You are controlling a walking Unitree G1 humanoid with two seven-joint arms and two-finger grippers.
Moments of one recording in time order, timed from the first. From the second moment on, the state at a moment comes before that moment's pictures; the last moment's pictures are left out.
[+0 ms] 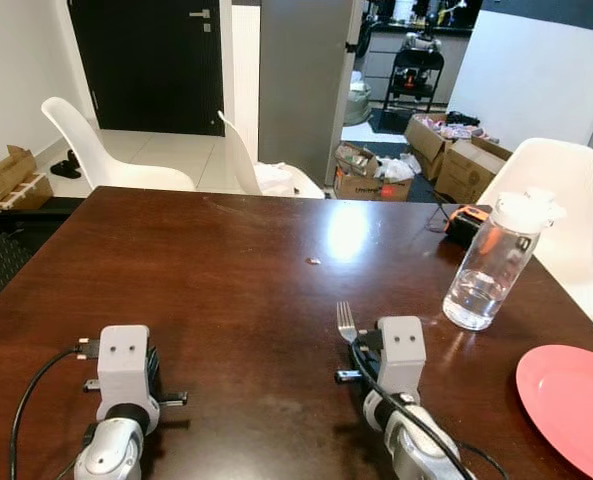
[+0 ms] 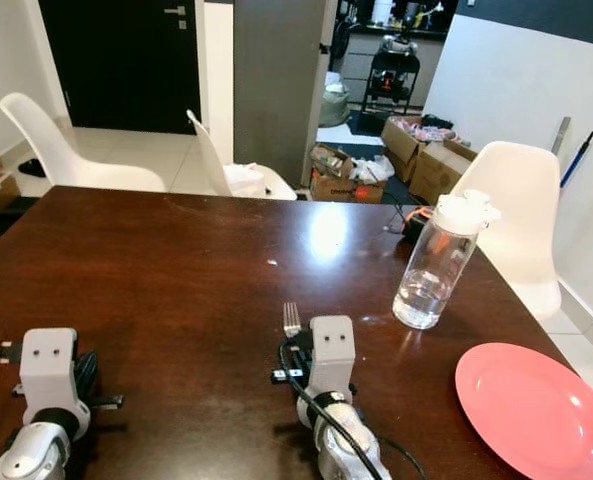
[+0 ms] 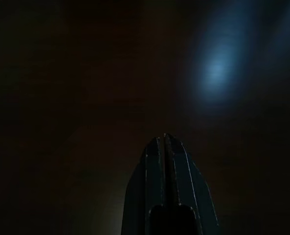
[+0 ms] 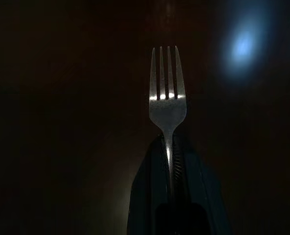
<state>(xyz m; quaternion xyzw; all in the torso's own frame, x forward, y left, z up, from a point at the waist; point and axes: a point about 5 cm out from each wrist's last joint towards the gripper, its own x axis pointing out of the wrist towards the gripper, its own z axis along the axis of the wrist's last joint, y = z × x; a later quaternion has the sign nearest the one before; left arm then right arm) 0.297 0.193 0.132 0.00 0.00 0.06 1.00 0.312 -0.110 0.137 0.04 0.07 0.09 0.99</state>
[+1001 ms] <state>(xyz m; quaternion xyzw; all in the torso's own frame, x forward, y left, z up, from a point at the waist) 0.293 0.180 0.140 0.01 0.01 0.01 1.00 0.308 -0.116 0.150 -0.01 0.00 0.07 1.00</state>
